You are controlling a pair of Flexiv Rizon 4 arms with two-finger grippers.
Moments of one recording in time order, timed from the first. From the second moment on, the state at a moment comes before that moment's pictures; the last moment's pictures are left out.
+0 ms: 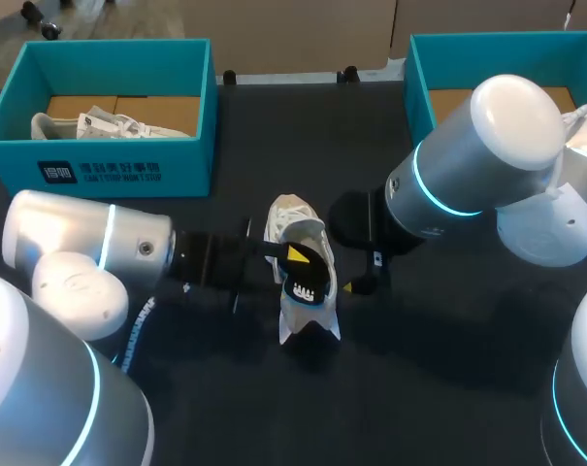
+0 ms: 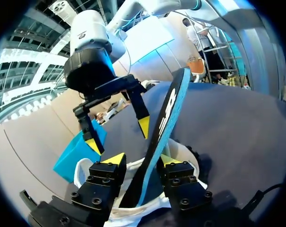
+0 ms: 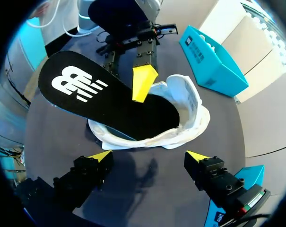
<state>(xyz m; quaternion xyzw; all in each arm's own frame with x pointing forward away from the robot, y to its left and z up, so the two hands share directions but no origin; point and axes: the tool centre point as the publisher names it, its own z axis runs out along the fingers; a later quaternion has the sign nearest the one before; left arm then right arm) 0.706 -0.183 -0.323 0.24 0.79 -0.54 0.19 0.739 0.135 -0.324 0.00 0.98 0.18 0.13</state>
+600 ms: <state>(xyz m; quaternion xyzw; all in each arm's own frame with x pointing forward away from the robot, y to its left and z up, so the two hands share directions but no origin) 0.714 -0.177 -0.341 0.25 0.77 -0.54 0.23 0.739 0.135 -0.324 0.00 0.98 0.18 0.13</state>
